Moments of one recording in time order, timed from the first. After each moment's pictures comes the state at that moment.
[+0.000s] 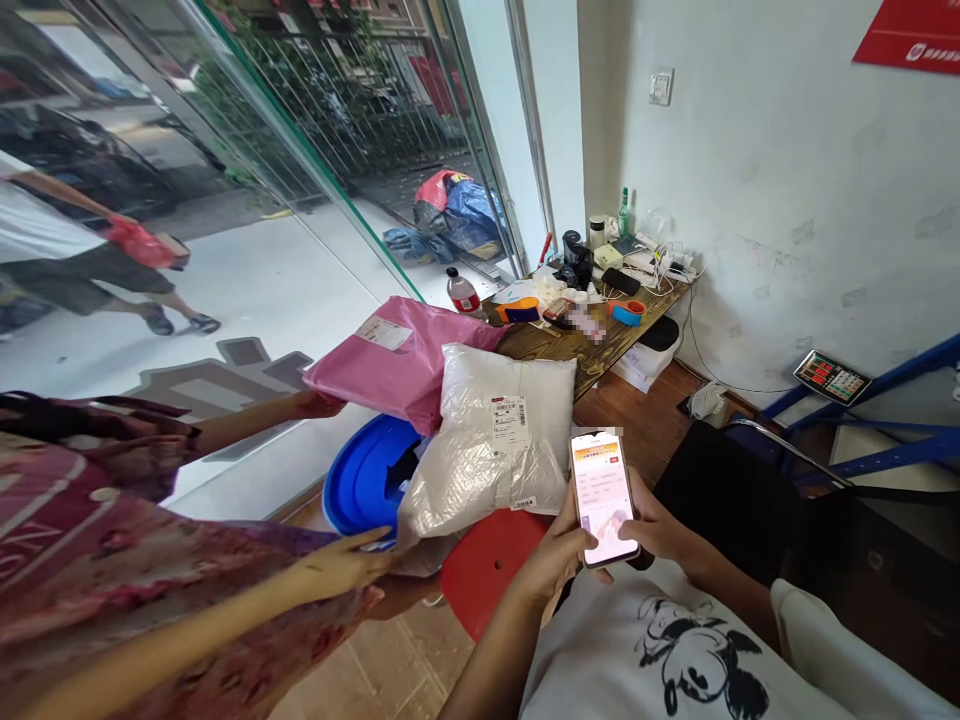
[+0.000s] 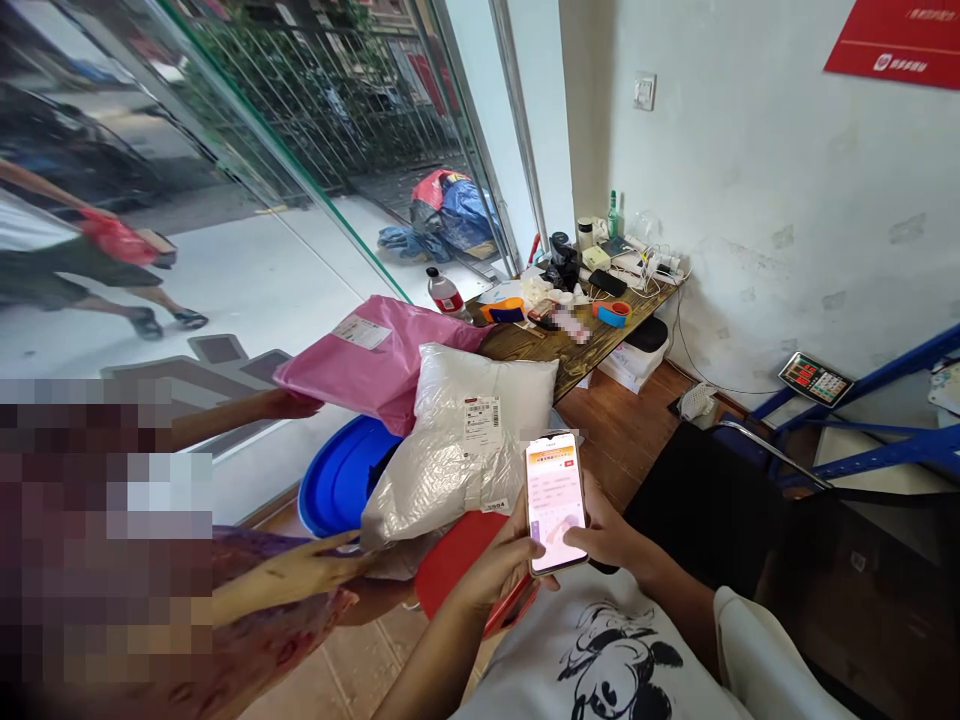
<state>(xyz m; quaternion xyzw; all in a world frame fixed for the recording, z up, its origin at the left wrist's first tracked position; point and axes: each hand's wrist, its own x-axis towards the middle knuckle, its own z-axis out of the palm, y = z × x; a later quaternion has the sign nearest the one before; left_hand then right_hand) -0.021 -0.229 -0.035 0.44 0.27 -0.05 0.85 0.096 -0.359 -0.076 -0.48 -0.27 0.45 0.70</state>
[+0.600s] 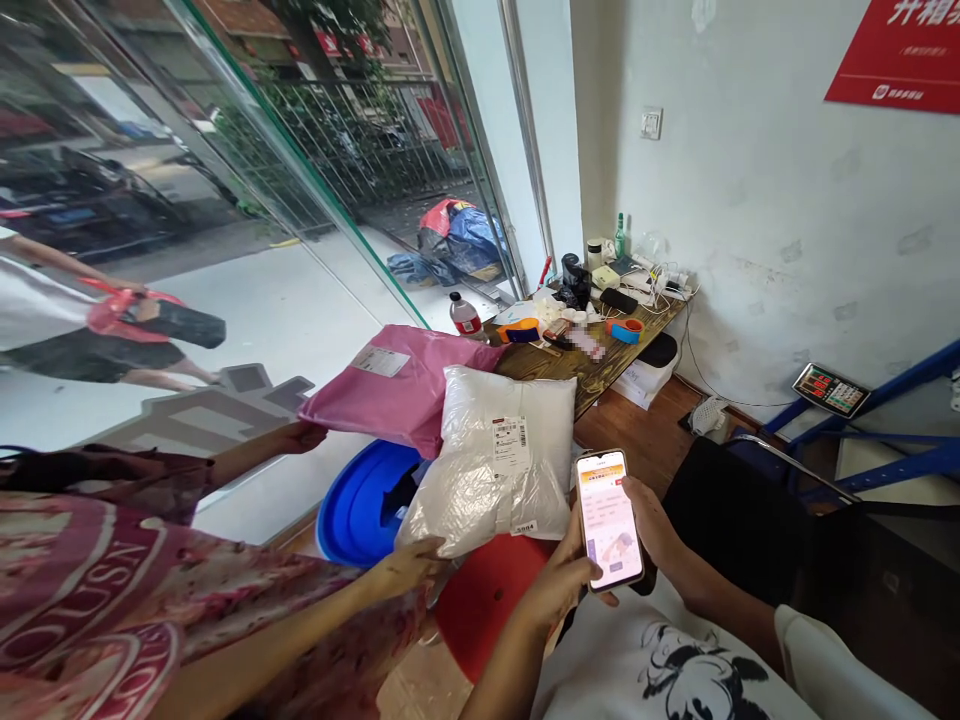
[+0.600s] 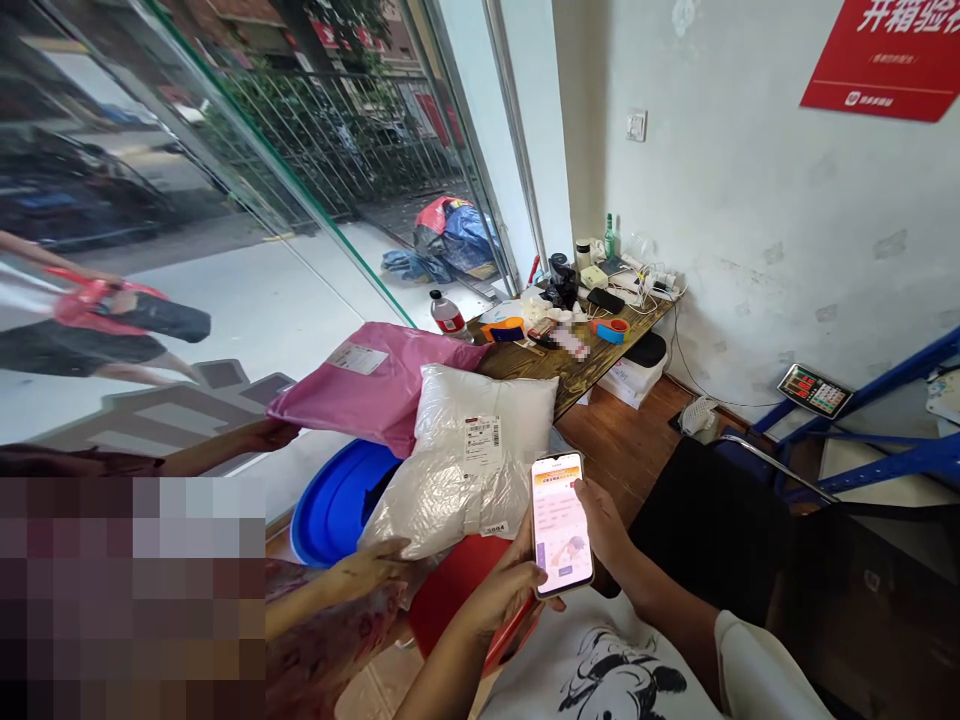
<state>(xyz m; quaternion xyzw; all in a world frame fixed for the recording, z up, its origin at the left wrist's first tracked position) -0.025 -0.228 -0.051 0.44 0.23 -0.04 0.87 0.095 -0.321 -0.083 -0.50 -0.09 0.39 0.77</state>
